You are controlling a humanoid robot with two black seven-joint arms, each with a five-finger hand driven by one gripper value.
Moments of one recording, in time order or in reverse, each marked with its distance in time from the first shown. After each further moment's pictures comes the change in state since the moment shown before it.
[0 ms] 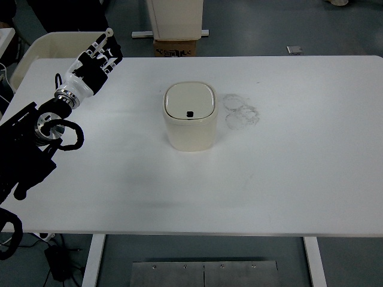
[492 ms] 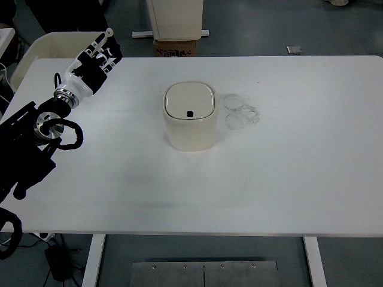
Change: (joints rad) left arm -0.004 0.002 0.000 0.000 -0.003 0.000 0.002; right arm 0.000 0.000 0.000 0.000 0.000 0.000 0.000
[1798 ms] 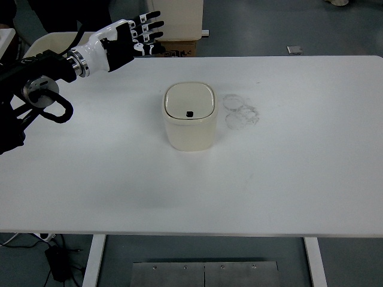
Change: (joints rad) left arm -0.220 0.239 0.395 -0.464 0.206 0.028 0.071; right arm 0.000 0.000 0.000 0.000 0.000 0.000 0.000
